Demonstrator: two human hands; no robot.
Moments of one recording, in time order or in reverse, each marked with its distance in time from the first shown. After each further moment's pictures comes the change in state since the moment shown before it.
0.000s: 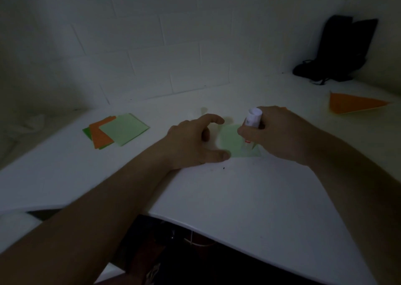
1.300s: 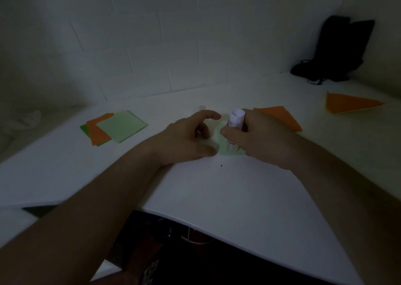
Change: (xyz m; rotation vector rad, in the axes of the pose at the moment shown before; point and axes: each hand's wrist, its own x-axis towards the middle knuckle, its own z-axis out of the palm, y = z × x) left_hand -0.002 -0.010 -0.007 -0.250 -0.082 0.006; right_hand -0.005 -0.025 0.018 0.158 -0.037 0.021
